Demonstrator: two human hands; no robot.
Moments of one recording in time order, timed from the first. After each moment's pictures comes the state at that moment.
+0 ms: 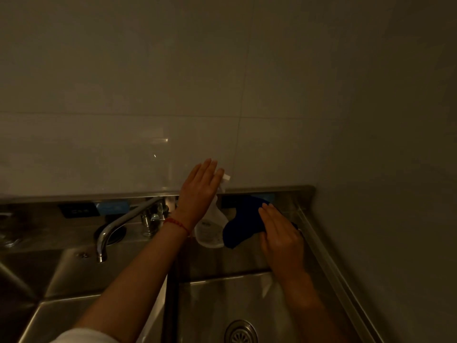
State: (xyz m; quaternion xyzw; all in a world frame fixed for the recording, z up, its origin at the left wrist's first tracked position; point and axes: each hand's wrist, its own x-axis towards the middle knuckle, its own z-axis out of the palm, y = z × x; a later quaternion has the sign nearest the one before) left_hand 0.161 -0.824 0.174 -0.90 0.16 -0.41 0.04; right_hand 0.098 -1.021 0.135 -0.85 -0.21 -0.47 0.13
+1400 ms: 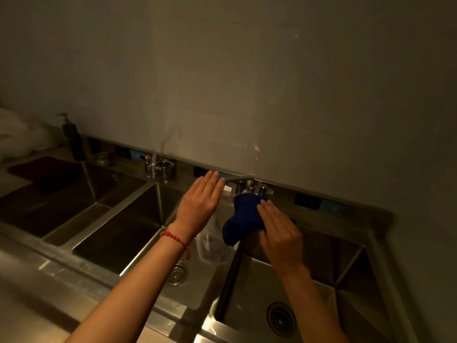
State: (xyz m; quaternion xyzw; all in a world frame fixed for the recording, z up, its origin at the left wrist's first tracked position) left_hand -0.148 -0.761 0.201 -0.91 -0.04 -0.38 0.15; right_hand -0.083 -0.954 0.177 -0.76 -0.44 -0.41 0.23
